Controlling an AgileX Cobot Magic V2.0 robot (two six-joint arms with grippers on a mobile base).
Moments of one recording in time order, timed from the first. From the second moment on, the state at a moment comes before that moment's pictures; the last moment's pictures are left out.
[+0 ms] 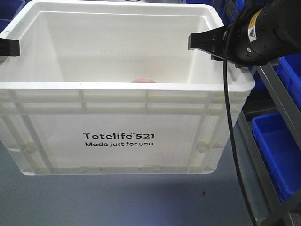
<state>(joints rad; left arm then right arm) -0.22 1.08 -1.15 0.07 0.82 -0.16 0.62 1.39 -1.37 -0.50 1.01 0.72</state>
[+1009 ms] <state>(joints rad) -0.22 1.08 -1.15 0.07 0.82 -0.16 0.62 1.39 -1.37 -0.50 1.01 0.72</state>
